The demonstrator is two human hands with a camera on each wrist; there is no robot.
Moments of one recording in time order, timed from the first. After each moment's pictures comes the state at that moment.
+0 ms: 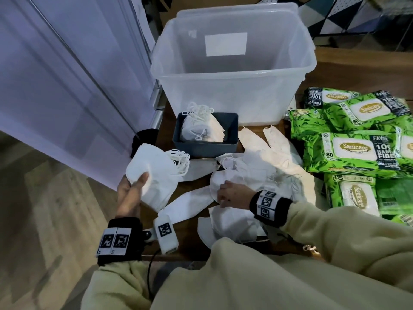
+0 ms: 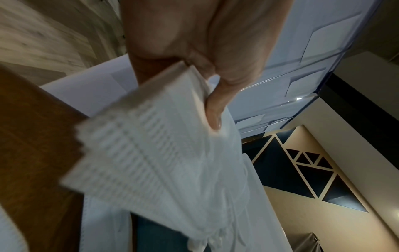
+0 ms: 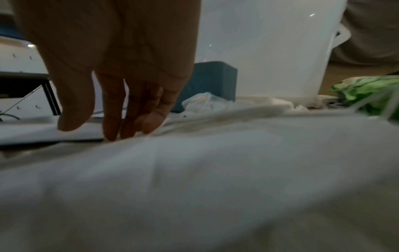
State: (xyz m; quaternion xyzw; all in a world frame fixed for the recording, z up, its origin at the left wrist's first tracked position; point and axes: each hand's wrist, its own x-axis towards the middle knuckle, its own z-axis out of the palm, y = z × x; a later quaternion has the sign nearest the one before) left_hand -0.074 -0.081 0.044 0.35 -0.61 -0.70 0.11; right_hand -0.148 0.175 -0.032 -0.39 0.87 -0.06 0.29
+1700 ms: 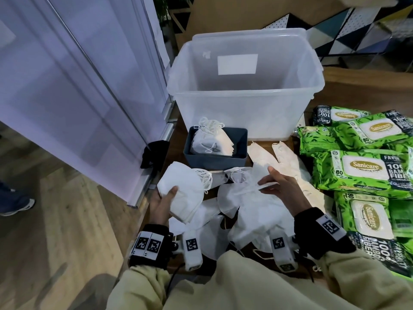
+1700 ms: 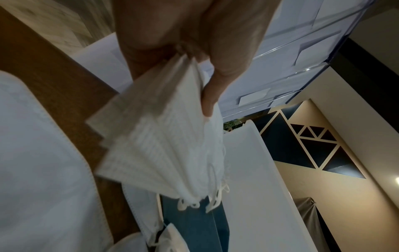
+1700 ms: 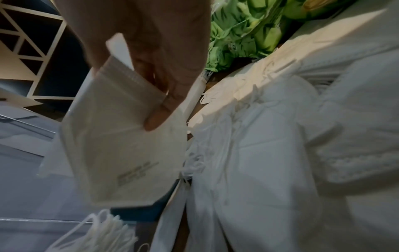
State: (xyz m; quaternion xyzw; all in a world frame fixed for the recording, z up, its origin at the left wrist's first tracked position) left_hand -0.076 -0.043 0.030 0.35 -0.59 -0.73 0.07; right_hand -0.154 0.244 0.018 0.10 0.65 -0.74 0.16
